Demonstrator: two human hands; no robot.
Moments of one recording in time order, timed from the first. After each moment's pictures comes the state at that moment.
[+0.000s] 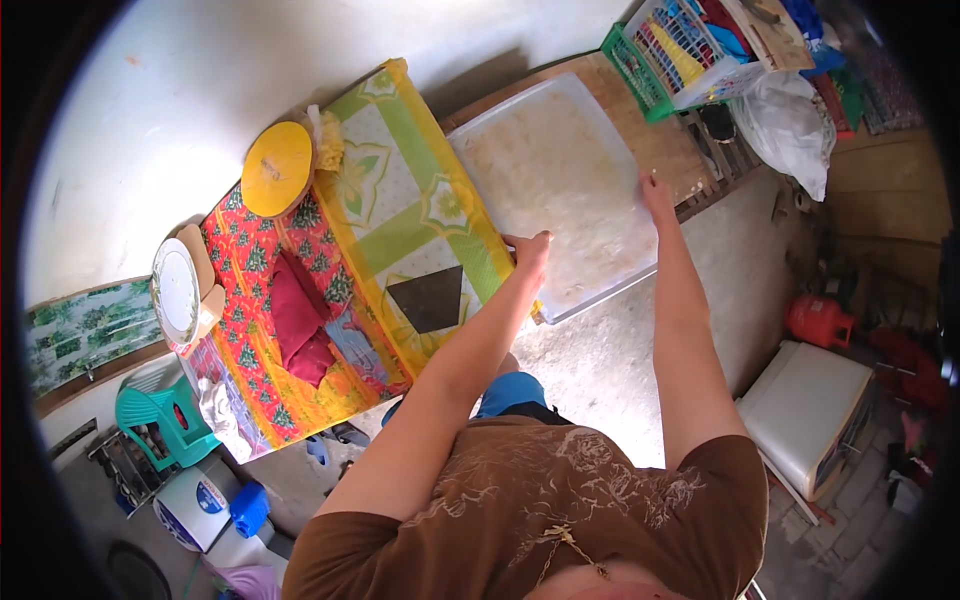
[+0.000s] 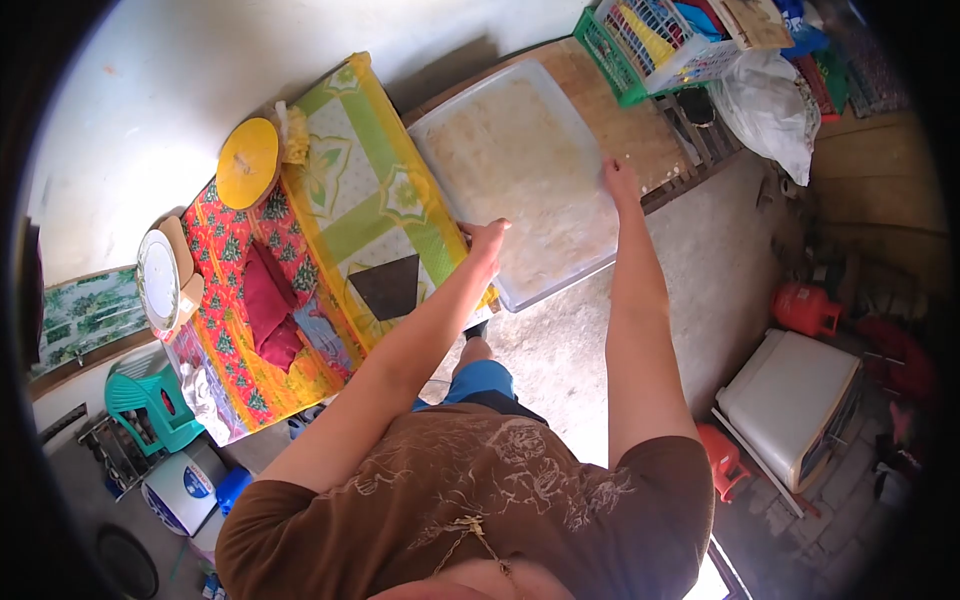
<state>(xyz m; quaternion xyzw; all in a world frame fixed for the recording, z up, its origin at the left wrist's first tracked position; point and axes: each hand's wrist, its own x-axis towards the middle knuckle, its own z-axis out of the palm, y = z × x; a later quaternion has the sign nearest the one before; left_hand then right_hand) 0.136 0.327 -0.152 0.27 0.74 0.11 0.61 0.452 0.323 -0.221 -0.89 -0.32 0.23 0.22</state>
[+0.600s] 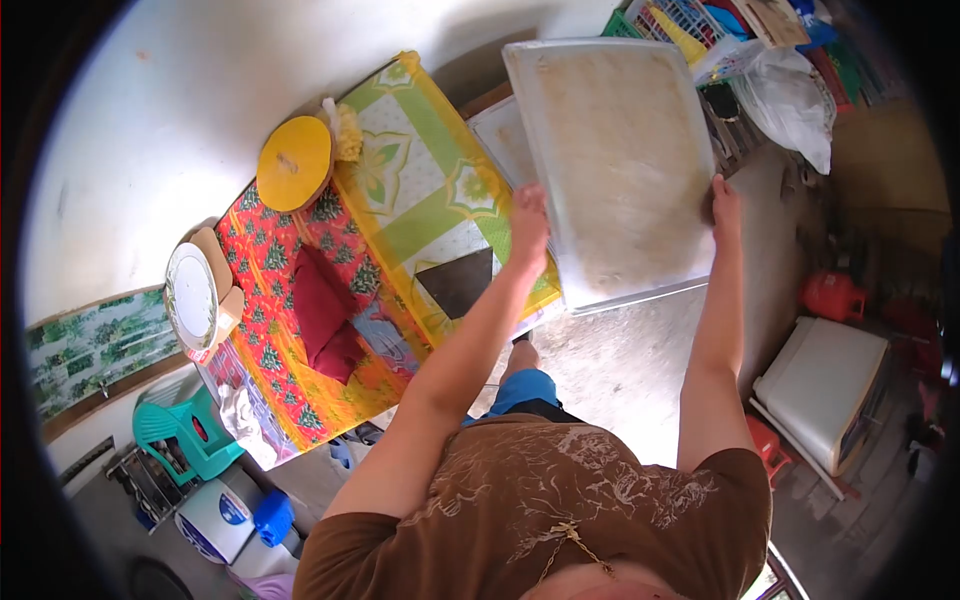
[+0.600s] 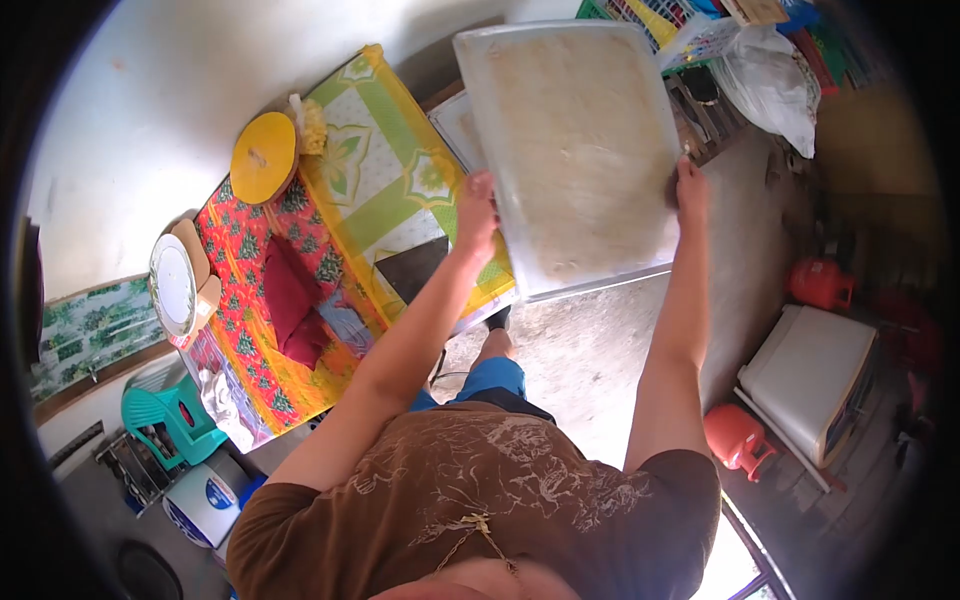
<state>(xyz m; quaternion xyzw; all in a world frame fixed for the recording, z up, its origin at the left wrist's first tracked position) 0.071 0.348 -0.105 0.32 0.49 0.33 0.74 0.433 0.235 -0.102 -0.88 -0.21 0.16 0.40</state>
